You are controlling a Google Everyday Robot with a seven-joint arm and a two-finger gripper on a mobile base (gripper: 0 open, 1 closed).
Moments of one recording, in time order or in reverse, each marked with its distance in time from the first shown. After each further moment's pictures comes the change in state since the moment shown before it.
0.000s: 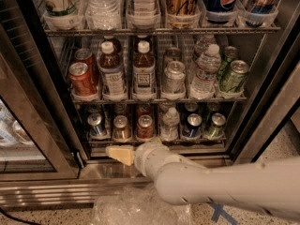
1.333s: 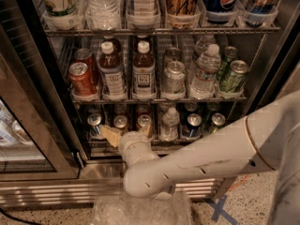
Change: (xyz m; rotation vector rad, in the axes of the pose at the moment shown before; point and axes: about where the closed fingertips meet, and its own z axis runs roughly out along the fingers) arm -0.039 -0.003 0.080 0.138 -0.301 0.060
